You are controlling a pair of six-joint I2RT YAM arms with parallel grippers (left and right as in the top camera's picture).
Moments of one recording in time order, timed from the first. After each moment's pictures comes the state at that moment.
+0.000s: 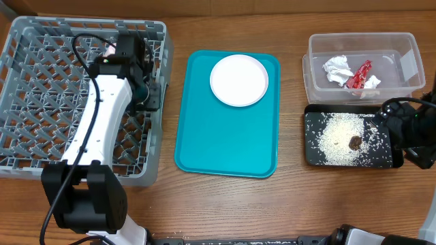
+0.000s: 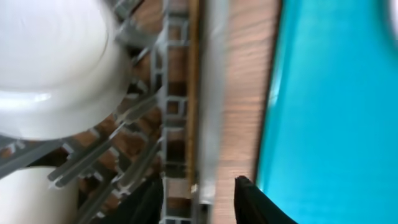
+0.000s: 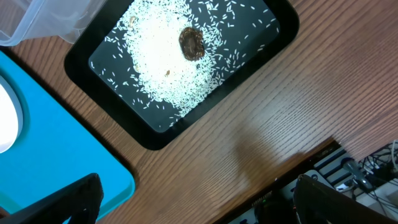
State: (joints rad) left arm -0.05 1.78 1.55 -1.11 -0.03 -0.04; right arm -0.36 1.43 1.56 -1.61 -0.06 0.44
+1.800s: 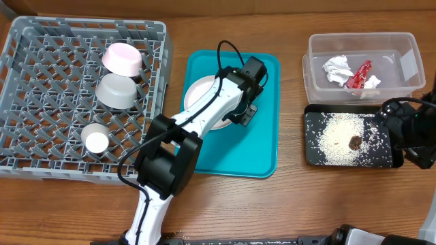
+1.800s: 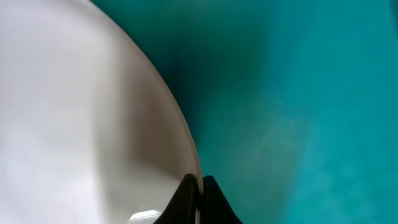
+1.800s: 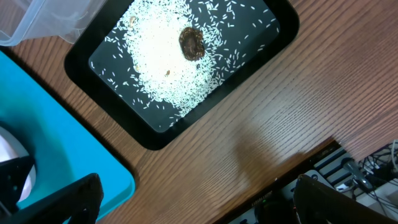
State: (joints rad) left arm -0.61 2.22 1.78 -1.02 -0.03 0.00; right arm -0.36 1.43 1.56 -1.61 -0.06 0.43
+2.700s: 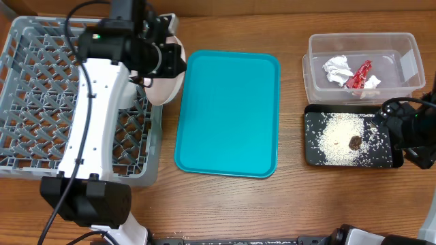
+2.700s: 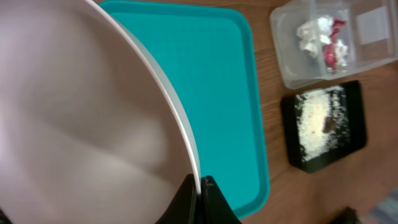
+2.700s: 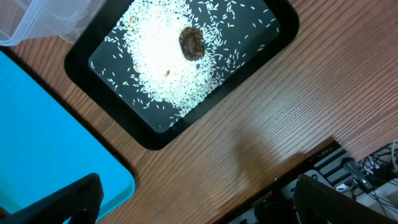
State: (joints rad) left arm -0.09 1.82 1.95 -1.25 0.48 -0.07; right arm -0.36 1.43 1.56 -1.61 -0.06 0.44
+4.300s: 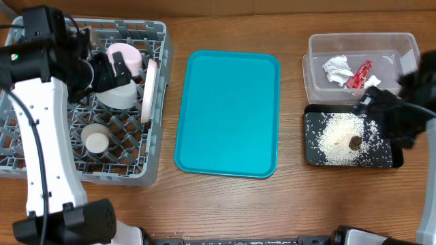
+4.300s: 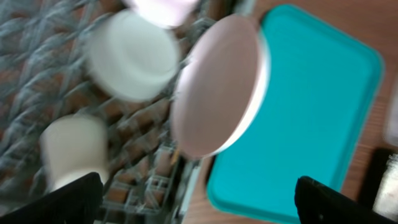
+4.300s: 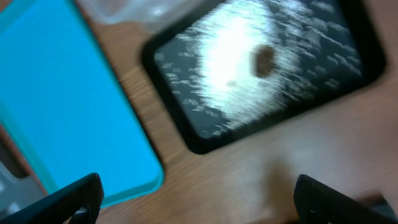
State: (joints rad) left arm 0.20 1.69 1.95 -1.46 0.21 -0.14; right arm -0.22 1.43 1.56 -1.46 -0.18 0.34
